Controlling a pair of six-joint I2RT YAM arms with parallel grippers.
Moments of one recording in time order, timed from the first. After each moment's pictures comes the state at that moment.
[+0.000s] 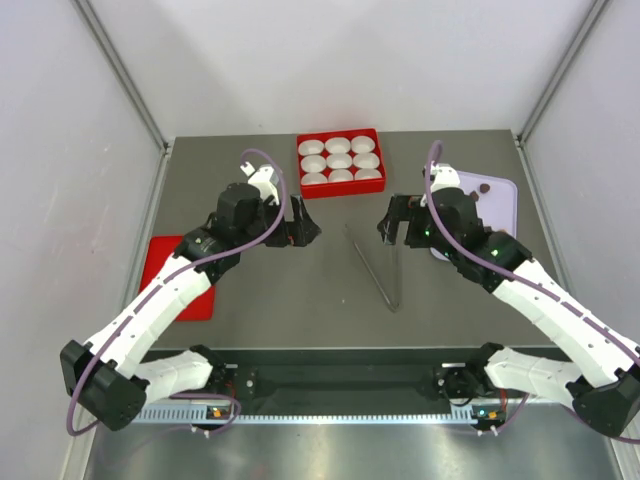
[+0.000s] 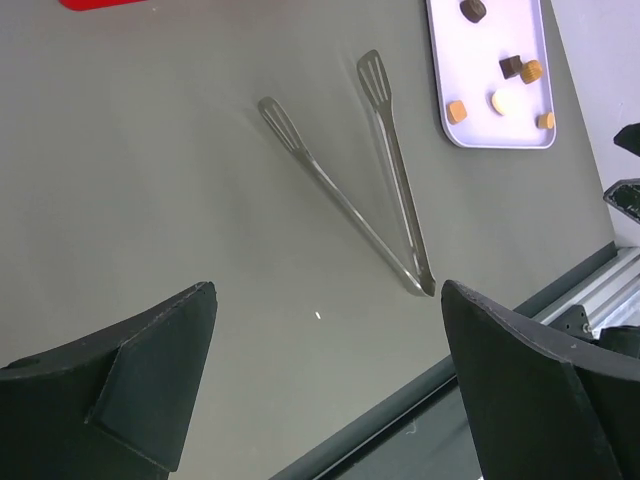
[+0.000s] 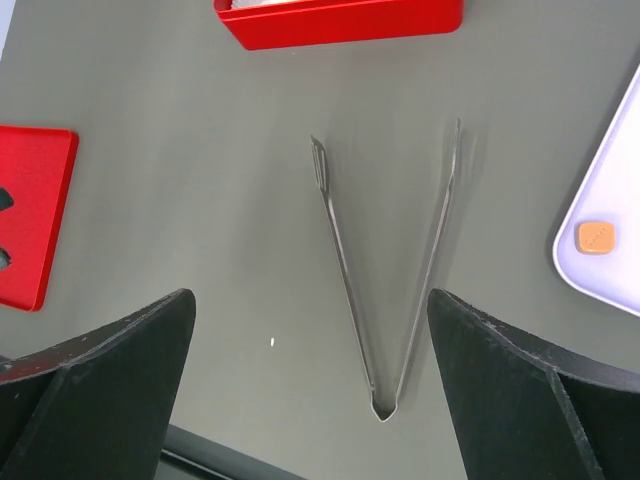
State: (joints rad) left arm -0.55 1.12 1.06 -0.44 0.14 -0.51; right arm 0.68 1.04 1.08 -0.56 0.23 0.49
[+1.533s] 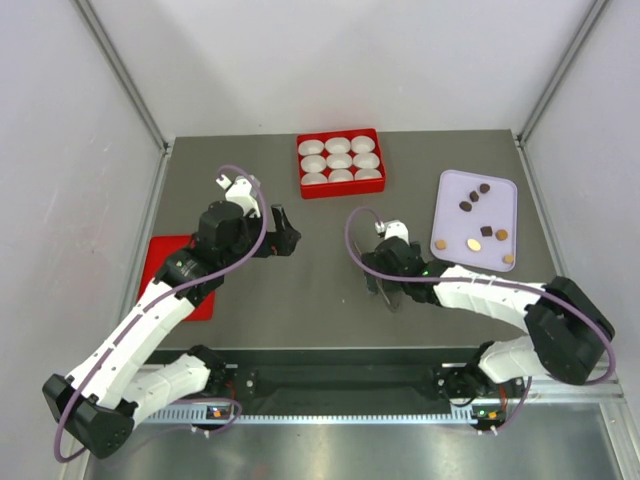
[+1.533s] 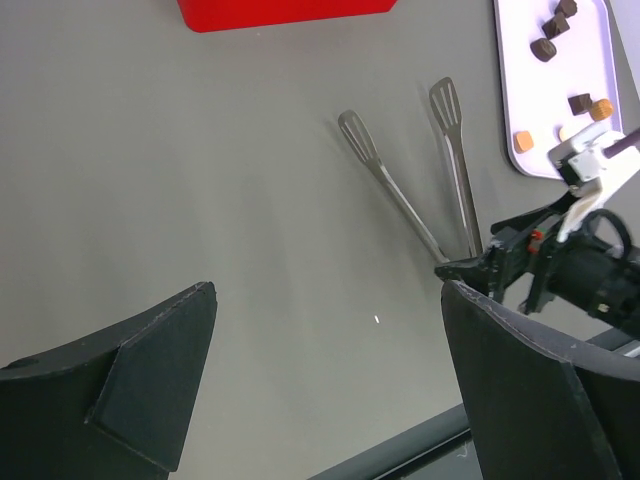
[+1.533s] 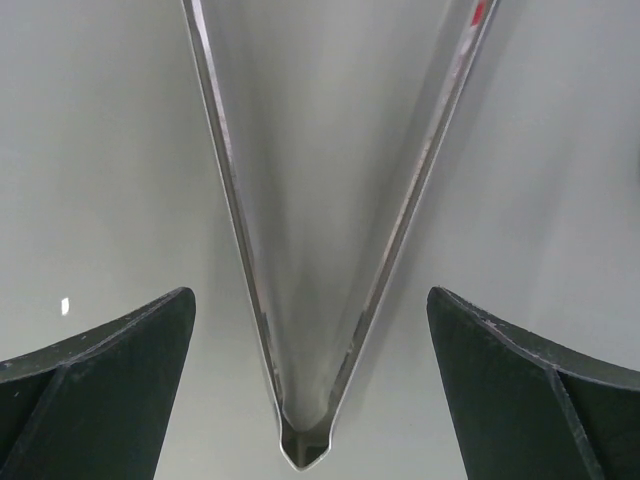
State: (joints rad) left arm -0.55 0.95 0.97 -0.49 -0.04 -0.47; right arm 0.79 1.35 0.68 -0.23 0.33 0.42
